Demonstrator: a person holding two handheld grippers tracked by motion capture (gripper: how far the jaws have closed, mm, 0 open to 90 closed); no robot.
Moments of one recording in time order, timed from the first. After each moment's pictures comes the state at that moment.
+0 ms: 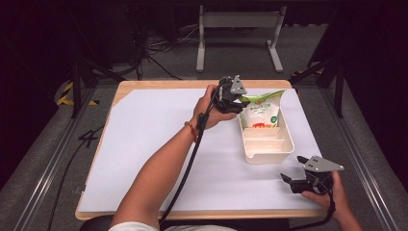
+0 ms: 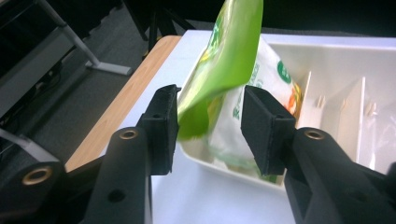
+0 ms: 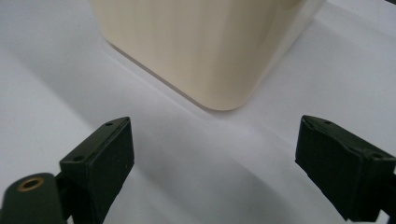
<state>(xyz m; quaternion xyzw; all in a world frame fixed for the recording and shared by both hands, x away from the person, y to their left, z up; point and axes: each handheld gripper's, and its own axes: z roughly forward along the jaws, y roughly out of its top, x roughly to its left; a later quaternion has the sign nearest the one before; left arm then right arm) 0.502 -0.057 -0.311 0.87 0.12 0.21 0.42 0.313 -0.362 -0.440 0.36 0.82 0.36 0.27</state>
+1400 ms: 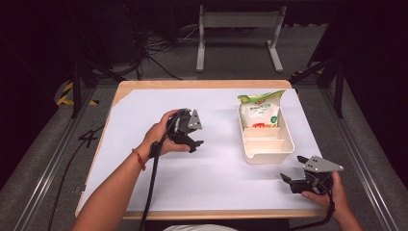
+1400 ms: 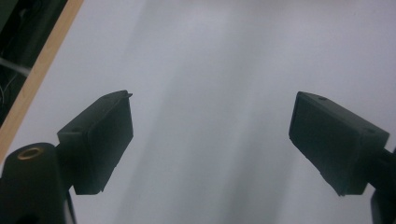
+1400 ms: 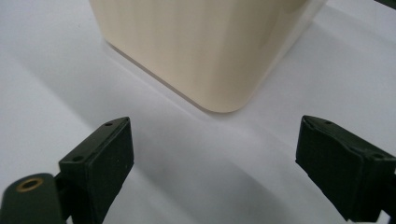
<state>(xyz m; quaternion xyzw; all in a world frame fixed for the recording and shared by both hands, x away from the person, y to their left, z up) 0.439 0.061 -0.364 0.93 0.12 0.20 0.27 0.313 -0.360 -0.439 0.36 0.82 0.36 0.27</state>
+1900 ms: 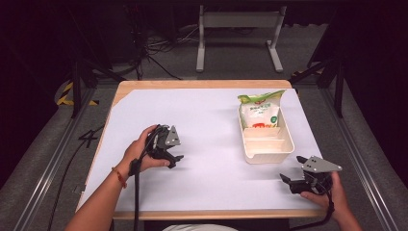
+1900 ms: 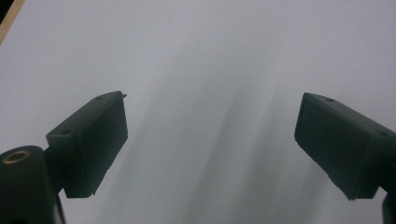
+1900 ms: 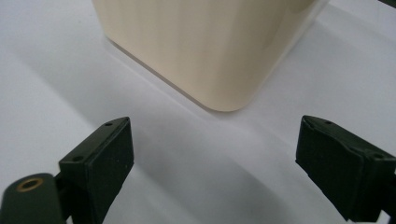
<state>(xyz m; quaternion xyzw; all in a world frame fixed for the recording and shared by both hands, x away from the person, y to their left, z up) 0.412 0.121 -0.403 0.93 0.15 0.20 0.26 0.313 -0.358 -0.439 0.35 0.82 0.35 0.27</state>
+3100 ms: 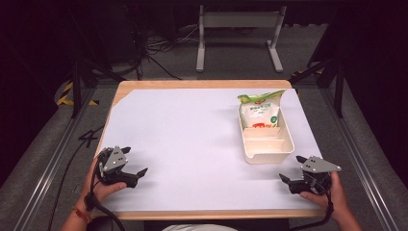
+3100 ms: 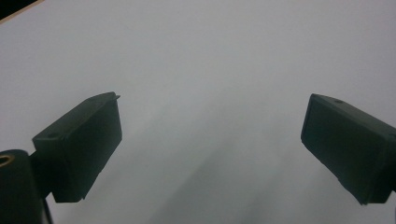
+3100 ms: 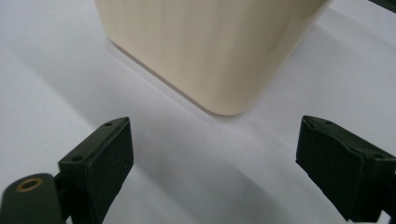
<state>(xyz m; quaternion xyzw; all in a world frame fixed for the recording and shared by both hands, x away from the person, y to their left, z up) 0.347 0.250 -0.438 0.83 0.30 0.22 0.42 0.312 -0.355 -0.437 0.35 0.82 0.35 0.28</state>
